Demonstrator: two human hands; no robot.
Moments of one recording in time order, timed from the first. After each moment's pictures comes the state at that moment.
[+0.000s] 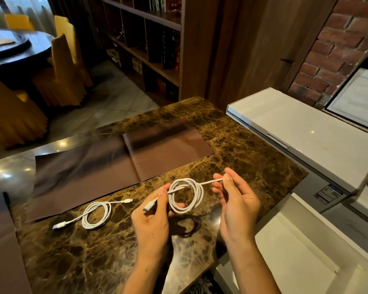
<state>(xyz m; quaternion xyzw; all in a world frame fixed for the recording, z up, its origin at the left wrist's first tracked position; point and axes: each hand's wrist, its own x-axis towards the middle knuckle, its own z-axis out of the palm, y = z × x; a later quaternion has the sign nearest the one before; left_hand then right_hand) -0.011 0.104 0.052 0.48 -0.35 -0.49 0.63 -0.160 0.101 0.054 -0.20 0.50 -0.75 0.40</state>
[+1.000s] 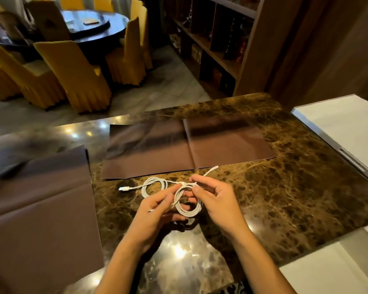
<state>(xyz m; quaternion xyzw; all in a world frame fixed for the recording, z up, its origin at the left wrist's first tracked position) 0.134 0.110 0.023 0.44 -0.38 -0.64 0.51 -0.048 0.065 0.023 -0.50 0.49 -0.45 0.56</state>
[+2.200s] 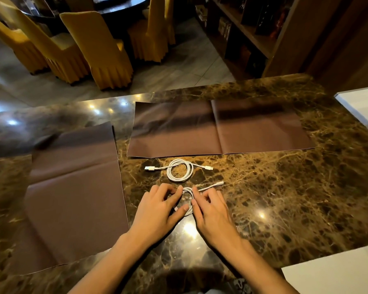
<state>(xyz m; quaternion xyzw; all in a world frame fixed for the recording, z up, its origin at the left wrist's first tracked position) 0.189 0.138 -0.023 0.65 -0.75 -0.07 0.13 0.005 0.108 -0.060 -0.82 0.49 -0.26 0.16</state>
